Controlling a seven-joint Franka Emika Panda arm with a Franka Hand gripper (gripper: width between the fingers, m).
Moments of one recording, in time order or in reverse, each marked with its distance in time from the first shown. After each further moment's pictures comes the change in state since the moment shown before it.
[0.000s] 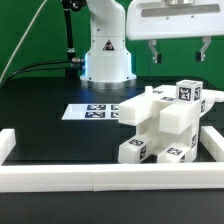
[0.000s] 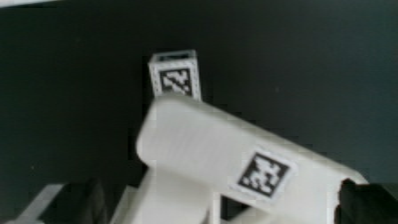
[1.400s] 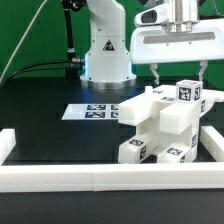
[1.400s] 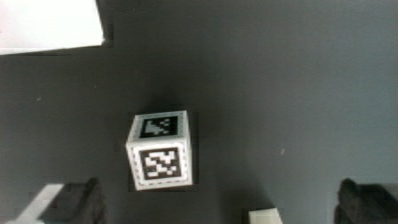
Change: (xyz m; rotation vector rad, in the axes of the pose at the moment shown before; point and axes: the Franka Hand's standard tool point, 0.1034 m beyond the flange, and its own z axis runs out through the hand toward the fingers) arm -0.036 -0.008 0.046 0.009 0.096 -0.024
